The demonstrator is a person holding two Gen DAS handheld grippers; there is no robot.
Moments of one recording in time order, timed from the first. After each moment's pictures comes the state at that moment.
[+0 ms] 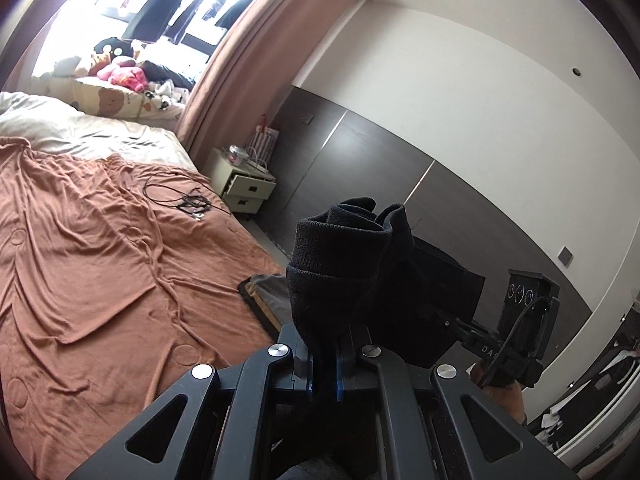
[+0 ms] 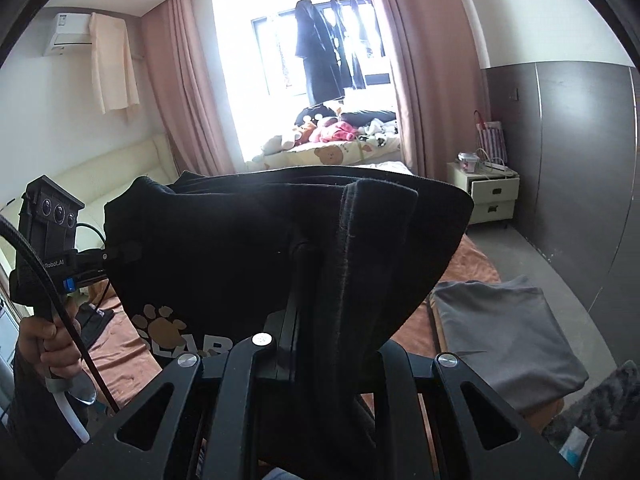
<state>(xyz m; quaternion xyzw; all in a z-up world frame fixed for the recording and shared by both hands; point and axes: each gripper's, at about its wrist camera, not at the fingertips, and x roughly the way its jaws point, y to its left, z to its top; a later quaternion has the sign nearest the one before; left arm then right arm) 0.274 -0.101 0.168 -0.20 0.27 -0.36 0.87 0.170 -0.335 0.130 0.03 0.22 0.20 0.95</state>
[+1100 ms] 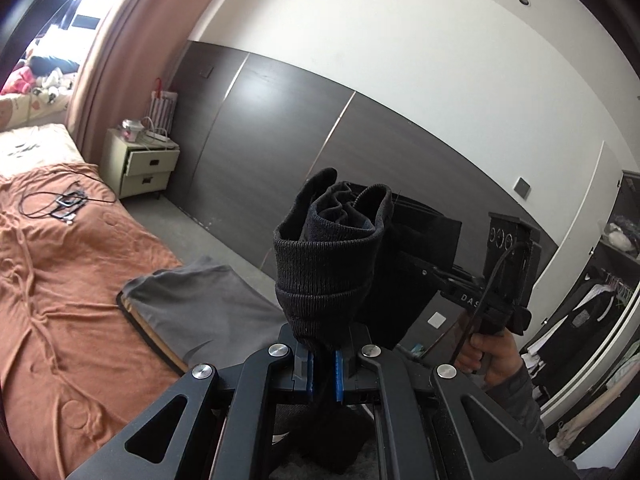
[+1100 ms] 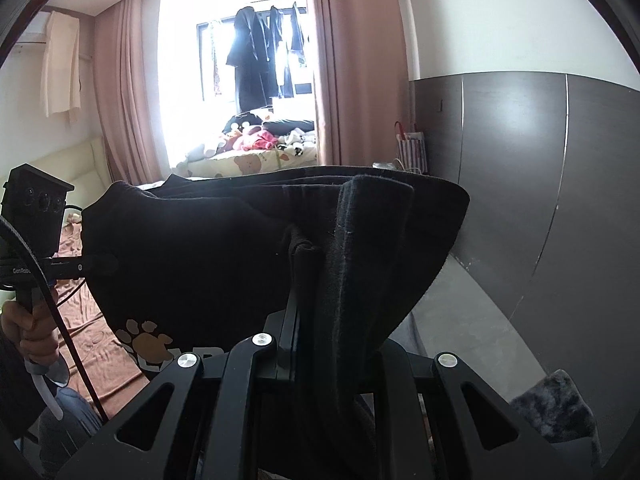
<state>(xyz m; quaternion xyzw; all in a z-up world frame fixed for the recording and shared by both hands) 0.345 -0.314 0.160 -0.12 0.29 -0.51 0.80 0.179 -0.361 0.145 0.00 0.21 0.08 0.97</state>
